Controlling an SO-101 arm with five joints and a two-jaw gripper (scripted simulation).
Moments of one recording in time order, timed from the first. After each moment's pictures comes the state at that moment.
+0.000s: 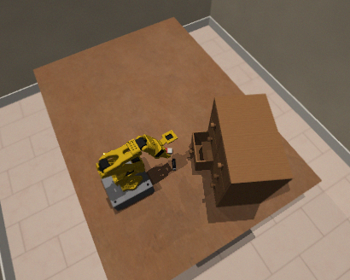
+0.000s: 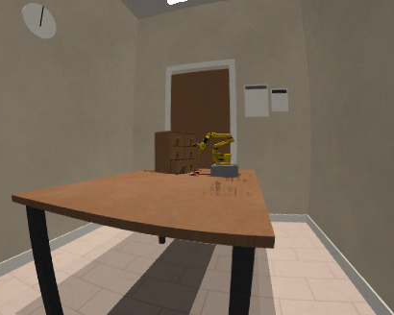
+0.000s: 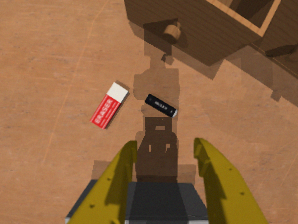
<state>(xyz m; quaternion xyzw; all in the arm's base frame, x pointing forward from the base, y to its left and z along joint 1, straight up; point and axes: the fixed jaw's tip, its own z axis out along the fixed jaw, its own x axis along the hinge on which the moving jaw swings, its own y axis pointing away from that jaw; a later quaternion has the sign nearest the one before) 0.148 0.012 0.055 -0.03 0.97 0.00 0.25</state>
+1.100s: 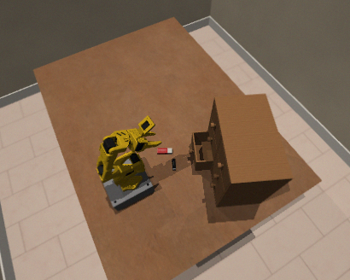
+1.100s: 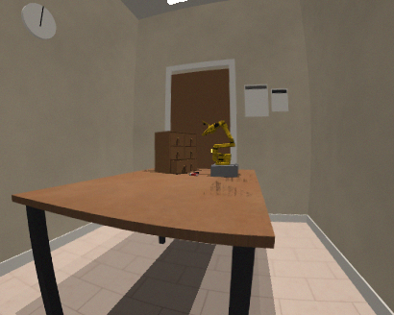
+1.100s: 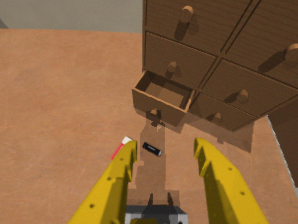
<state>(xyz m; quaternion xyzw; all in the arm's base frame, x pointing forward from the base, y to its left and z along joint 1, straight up) 0.120 0.011 0.198 -0.03 0.87 0.00 0.50</state>
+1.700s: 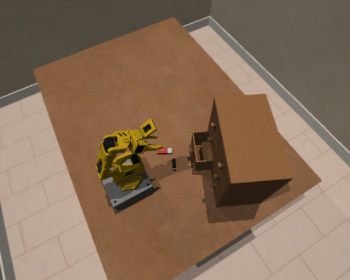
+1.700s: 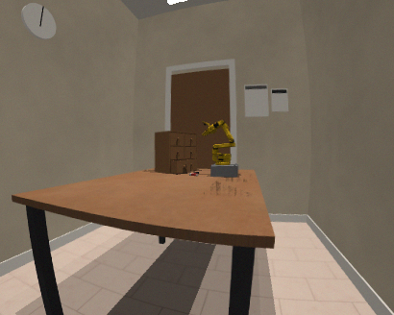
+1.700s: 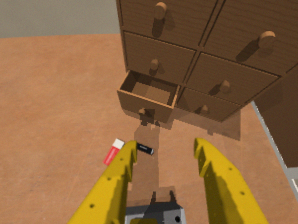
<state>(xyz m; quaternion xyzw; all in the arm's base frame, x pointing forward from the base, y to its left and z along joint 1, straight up) 0.120 -0.004 0.198 0.03 0.87 -0.03 0.50</state>
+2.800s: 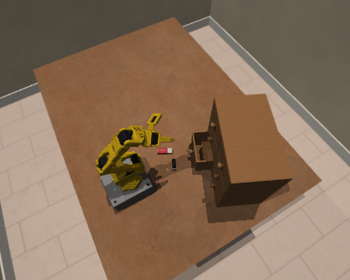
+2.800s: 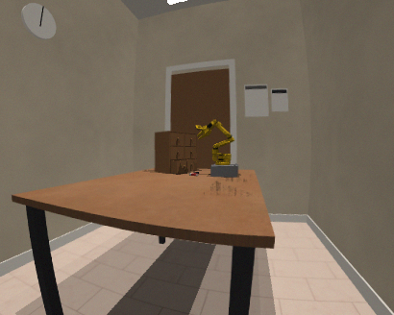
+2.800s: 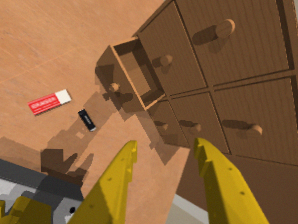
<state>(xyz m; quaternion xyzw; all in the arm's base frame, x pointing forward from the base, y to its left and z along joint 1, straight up) 0.147 -0.010 0.175 -0.34 0.85 -0.19 0.37</state>
